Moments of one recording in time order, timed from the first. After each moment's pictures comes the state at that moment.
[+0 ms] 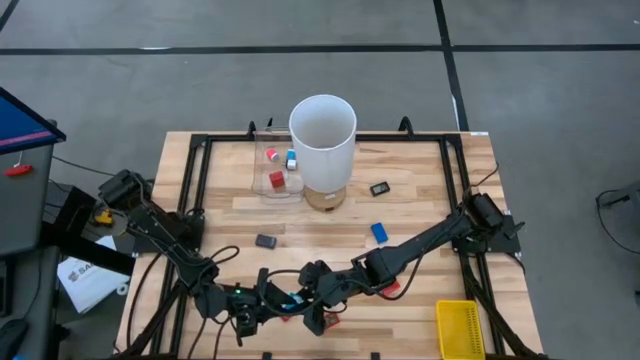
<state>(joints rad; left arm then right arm) -0.79 1.53 0.76 0.57 -0.73 0.83 0.47 1.99 1.61 -0.14 0.15 0.78</state>
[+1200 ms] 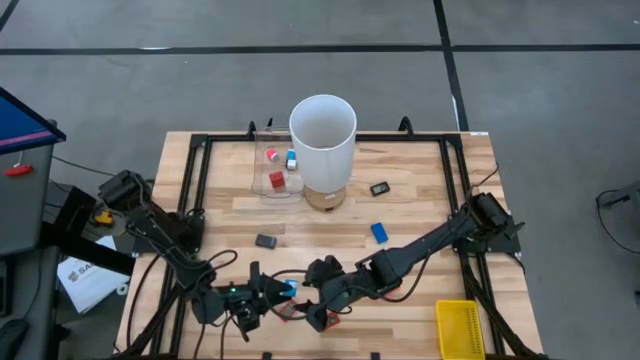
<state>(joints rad) -0.86 1.53 0.76 0.53 -0.97 0.80 0.49 1.96 1.62 -0.30 0.30 0.83</state>
